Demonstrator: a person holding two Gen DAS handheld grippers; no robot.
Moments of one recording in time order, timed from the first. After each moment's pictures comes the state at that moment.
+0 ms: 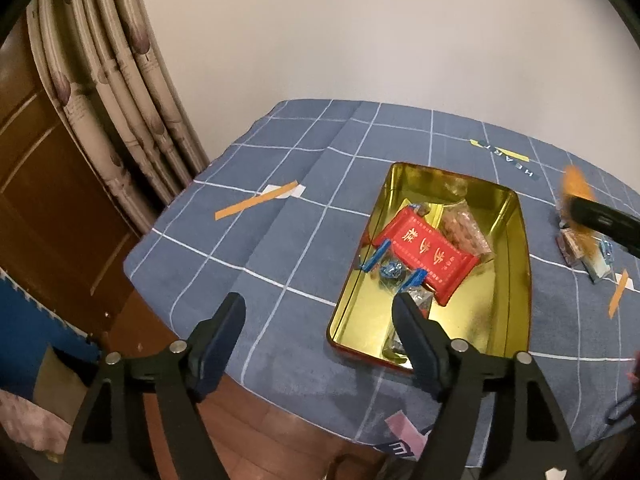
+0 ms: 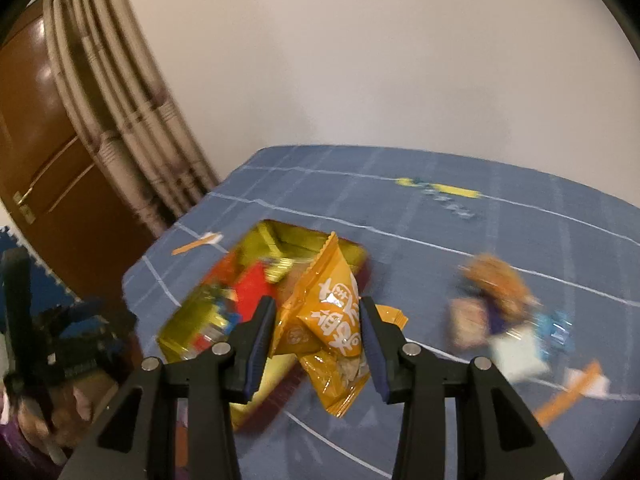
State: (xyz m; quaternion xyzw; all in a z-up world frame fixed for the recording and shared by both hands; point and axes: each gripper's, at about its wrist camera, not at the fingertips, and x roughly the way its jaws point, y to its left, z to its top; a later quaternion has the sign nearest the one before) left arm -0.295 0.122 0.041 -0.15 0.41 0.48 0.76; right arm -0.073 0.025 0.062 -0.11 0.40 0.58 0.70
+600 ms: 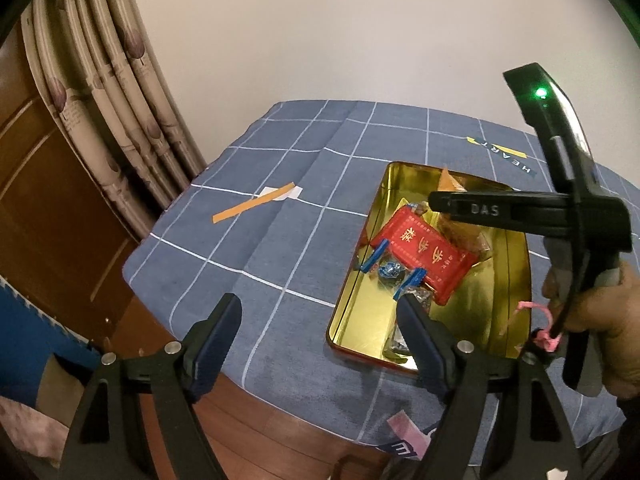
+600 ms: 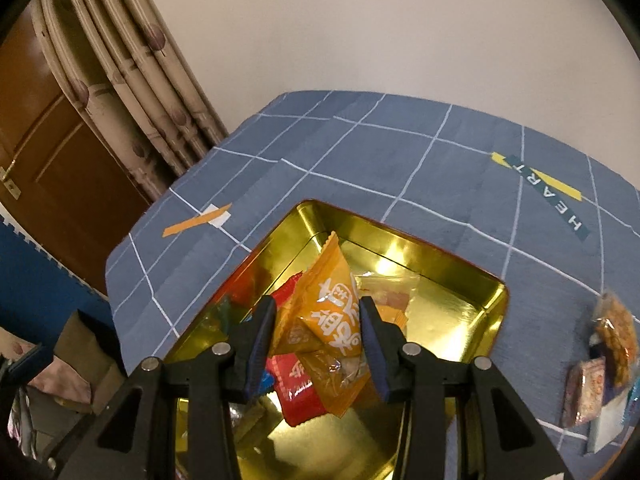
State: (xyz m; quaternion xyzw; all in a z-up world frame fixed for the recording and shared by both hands) left arm -0.293 0.124 0.041 -0.15 0.41 0.47 0.76; right arm -0.107 0.154 -0.001 -0.17 0.45 0.57 0.66
